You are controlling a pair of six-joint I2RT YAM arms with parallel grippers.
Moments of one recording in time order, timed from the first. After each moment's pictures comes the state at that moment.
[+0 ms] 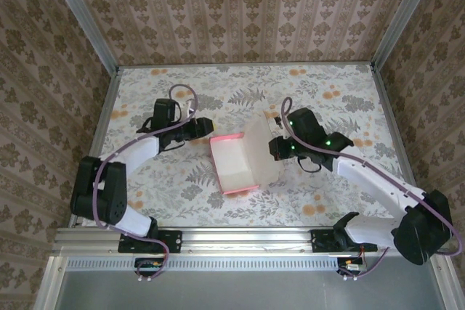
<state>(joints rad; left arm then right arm) -0.29 1.48 0.86 -0.09 0.68 -0.43 0.54 1.22 0.96 -0.59 -0.20 0.36</state>
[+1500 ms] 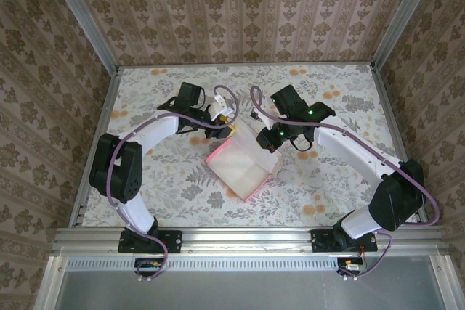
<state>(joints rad) -0.44 1.73 1.19 -0.40 0.78 0.57 0.54 1.49 1.30 -0.85 -0.34 -0.11</state>
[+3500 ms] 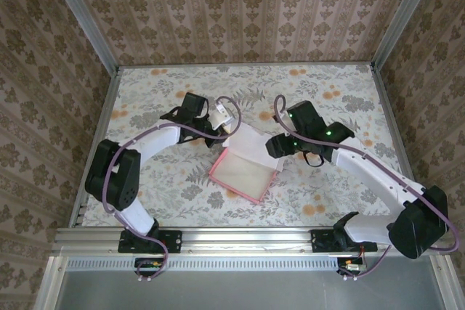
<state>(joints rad) -0.49 1.65 1.05 -0.32 0.55 0.45 0.51 1.26 1.03 -0.73 -0.11 0.16</state>
